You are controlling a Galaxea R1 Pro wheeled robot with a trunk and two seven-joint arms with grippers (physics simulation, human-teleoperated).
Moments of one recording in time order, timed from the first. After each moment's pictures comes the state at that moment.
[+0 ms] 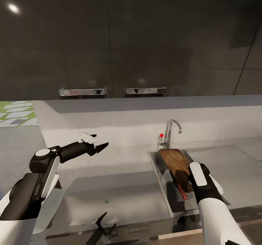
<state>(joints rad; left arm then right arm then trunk) -0.57 0.16 0.00 -1.58 0.04 0.62 -0.77 -0.71 0.05 -0.37 -0.88 -0.78 0.39 -1.12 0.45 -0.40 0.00</state>
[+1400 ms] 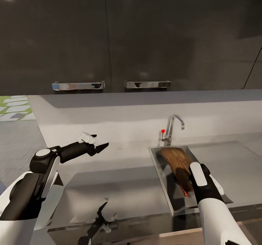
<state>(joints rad) -0.57 0.16 0.00 -1.58 0.04 0.62 -0.77 -0.70 0.05 -0.37 -0.88 -0.78 0.34 -1.11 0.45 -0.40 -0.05</state>
